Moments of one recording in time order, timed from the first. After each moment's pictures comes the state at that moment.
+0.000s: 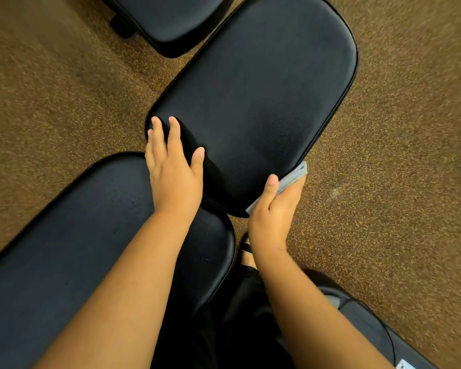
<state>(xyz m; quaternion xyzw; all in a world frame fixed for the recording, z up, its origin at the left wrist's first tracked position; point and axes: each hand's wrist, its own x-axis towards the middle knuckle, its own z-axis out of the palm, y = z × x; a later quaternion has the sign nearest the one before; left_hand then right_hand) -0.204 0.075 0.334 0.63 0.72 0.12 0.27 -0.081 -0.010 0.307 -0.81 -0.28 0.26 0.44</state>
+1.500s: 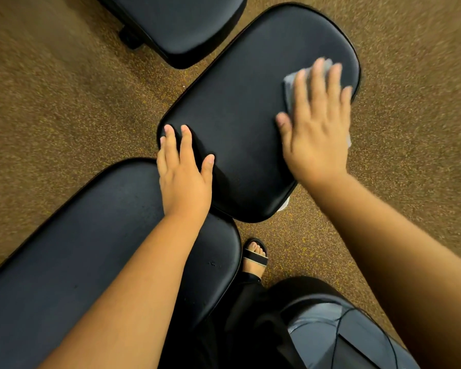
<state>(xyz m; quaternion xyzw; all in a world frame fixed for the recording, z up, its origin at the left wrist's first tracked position) -0.207 0.074 0.336 0.64 0.71 0.10 0.27 0.004 0.092 0.359 -0.74 -0.67 -0.02 0.06</state>
